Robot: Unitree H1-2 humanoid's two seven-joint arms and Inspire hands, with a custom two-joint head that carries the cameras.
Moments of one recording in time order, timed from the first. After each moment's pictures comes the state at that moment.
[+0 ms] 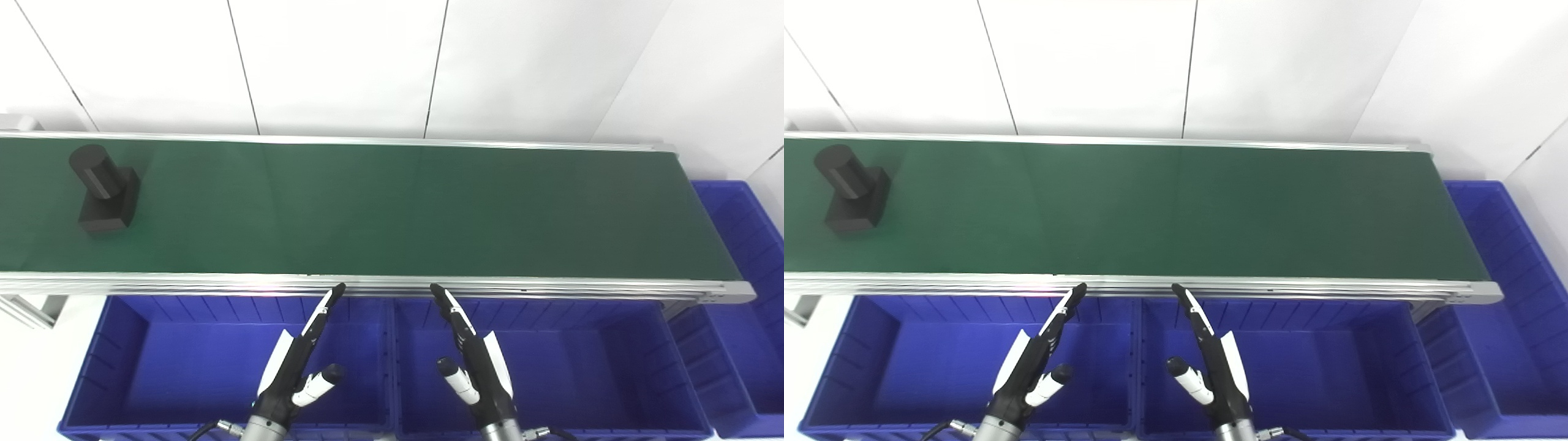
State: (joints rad) left arm 0.11 0.23 -0.63 0.26 0.12 -0.45 0.33; right arm 0.16 -0.17 0.52 0.24 -0.15 -0.44 -0.37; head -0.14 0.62
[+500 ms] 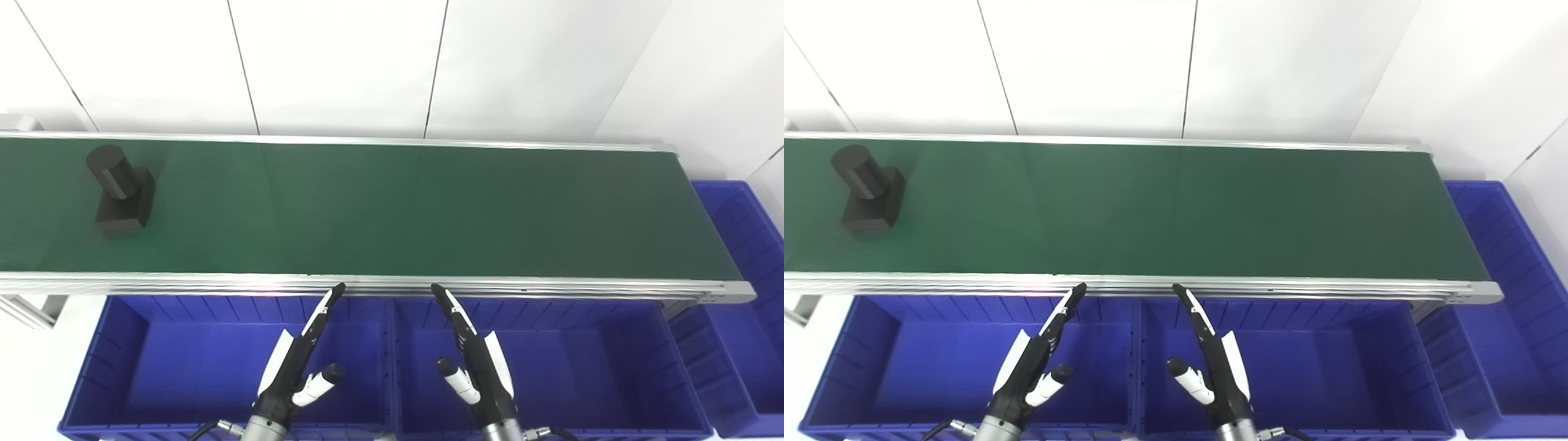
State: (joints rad) left arm 0.11 0.23 -0.63 0.26 0.12 -0.45 0.33; right arm 0.16 -0.17 0.52 0.24 -0.14 -0.44 -0.37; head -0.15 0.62
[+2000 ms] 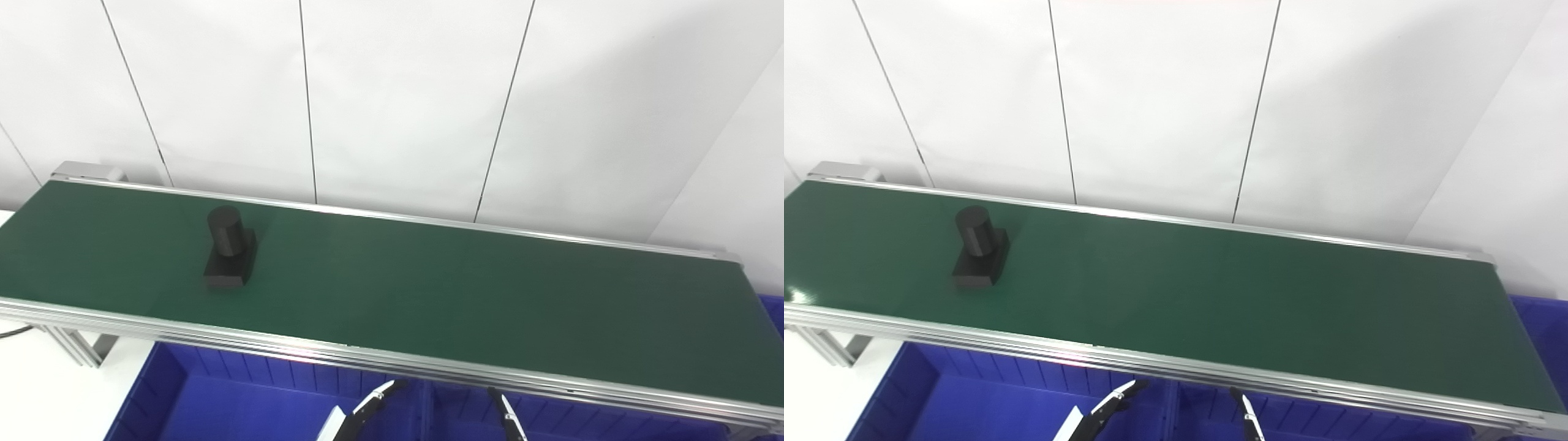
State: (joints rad) left arm 0.04 0.19 -0.75 0.41 0.14 -0.45 0.48; right arm 0.15 -0.21 0.50 0.32 -0.09 -0.44 -0.34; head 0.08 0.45
